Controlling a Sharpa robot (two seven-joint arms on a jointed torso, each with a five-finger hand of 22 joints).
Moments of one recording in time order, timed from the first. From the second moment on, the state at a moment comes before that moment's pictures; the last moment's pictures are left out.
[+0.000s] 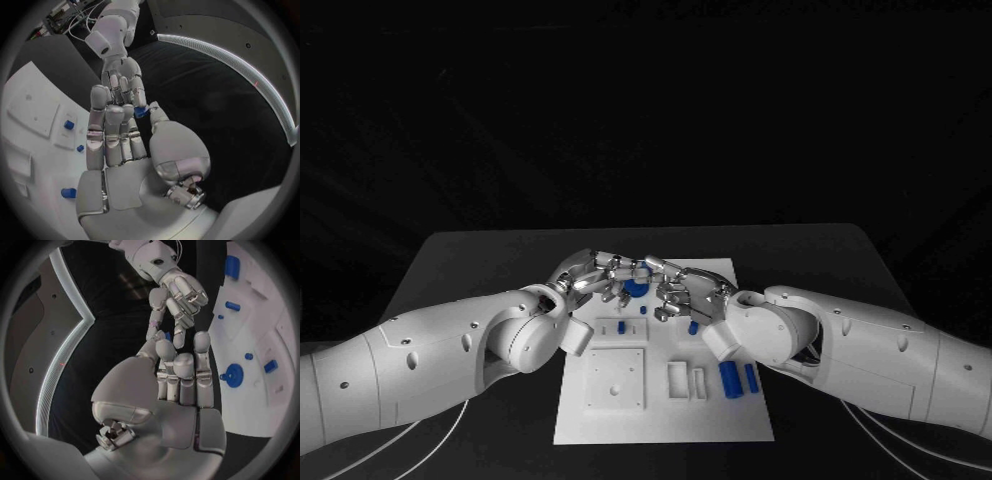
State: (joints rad) left arm 1.21 -0.71 -0.13 1.42 -0.18 -0.20 0.33; left_hand 1.28 0.13 0.07 -0.20 0.29 1.23 0.05 0.06 0.07 1.37 -0.05 0.95 0.54 1.28 -0.09 1.31 0.74 0.05 1.21 -0.11 0.52 1.31; right arm 1.10 -0.67 0.02 1.45 0.04 -0.09 0.06; right_hand 1.07 0.09 -0.07 -0.04 0.13 1.04 0.11 0.07 0.07 1.09 0.01 0.99 0.84 1.34 -0.05 0.92 1.06 0.08 1.42 -0.07 0.15 1.31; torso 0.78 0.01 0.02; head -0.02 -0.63
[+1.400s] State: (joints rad) left arm 1.21 -0.71 -0.13 1.41 -0.23 -0.17 0.33; left_hand 1.29 0.13 0.05 -0.20 0.27 1.23 0.05 0.06 0.07 1.35 -0.04 0.95 0.54 1.27 -0.09 1.29 0.72 0.05 1.21 -0.11 0.52 1.31; right arm 1.09 -0.67 0.02 1.45 0.04 -0.13 0.09; right_hand 1.12 0.12 0.08 -0.14 0.06 1.19 0.08 0.06 0.15 1.13 -0.03 0.98 0.87 1.37 -0.08 0.94 1.08 0.07 1.43 -0.10 0.18 1.31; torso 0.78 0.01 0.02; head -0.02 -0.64
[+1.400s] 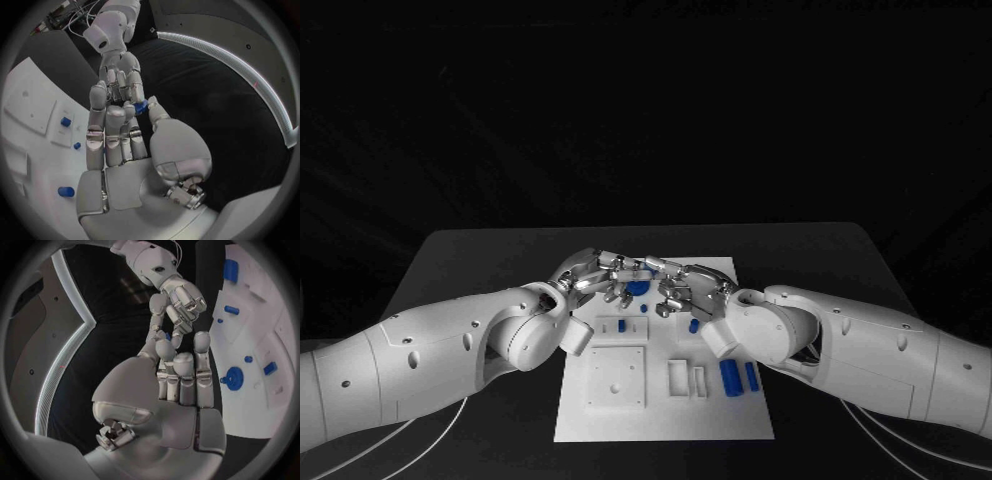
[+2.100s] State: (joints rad) left arm 1.21 -0.71 -0.12 1.42 -0.27 -0.20 0.30; left_hand 1.28 0.11 -0.07 -0.17 0.25 1.18 0.05 0.07 0.07 1.34 -0.05 0.95 0.54 1.27 -0.09 1.29 0.71 0.05 1.21 -0.11 0.51 1.31; right arm 1.09 -0.67 0.02 1.45 0.02 -0.19 0.09; right_hand 1.13 0.11 0.07 -0.15 0.05 1.21 0.08 0.06 0.20 1.15 -0.03 0.99 0.91 1.38 -0.09 0.95 1.10 0.05 1.43 -0.11 0.24 1.31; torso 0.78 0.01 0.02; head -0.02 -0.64
